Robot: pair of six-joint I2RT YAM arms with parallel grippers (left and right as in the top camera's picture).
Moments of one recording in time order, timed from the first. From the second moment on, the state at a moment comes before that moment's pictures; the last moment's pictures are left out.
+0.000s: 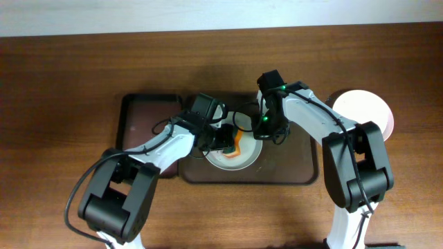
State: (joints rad) left arm -0.49 1.90 1.09 -0.30 0.42 -0.50; right arm 0.32 2.03 1.40 -0.88 -0.22 0.24
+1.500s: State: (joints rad) left arm -0.17 1.74 1.09 -0.61 -0.05 0.04; right arm 0.32 2.03 1.40 -0.89 -0.22 0.24
